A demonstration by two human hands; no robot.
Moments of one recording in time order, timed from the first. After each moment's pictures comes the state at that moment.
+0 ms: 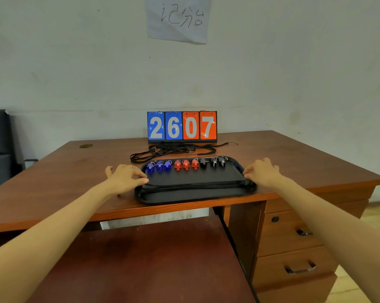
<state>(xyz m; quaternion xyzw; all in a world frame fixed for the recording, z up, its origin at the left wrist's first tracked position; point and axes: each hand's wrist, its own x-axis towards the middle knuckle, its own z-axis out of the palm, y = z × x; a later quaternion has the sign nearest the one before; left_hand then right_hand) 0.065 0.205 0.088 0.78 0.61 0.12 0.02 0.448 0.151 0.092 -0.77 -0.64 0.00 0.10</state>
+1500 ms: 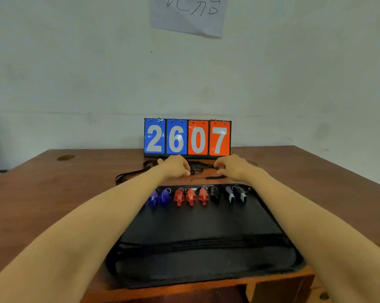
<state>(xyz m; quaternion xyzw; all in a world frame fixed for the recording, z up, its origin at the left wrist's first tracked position) 0.204 0.391 0.110 0.82 0.55 0.12 0.12 0.402 0.362 0.112 -0.66 -0.74 0.03 0.09</state>
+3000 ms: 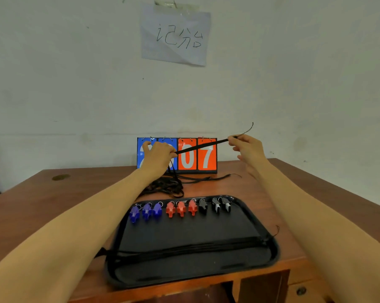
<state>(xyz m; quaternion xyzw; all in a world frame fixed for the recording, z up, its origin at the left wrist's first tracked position) 0.192 0.360 0.171 0.79 0.54 0.27 -0.12 0.415 0.278 0.195 -0.54 -0.47 0.25 0.65</state>
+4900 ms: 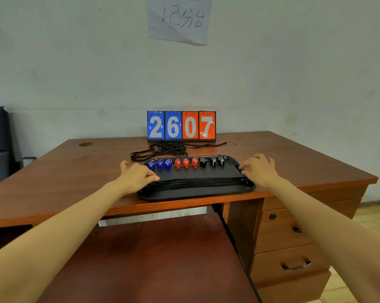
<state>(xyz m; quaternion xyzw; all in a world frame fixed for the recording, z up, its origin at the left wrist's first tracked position) 0.085 0.202 0.085 0.82 0.57 0.11 0.00 0.440 0.145 0.089 -0.75 -0.65 -0.07 0.13</state>
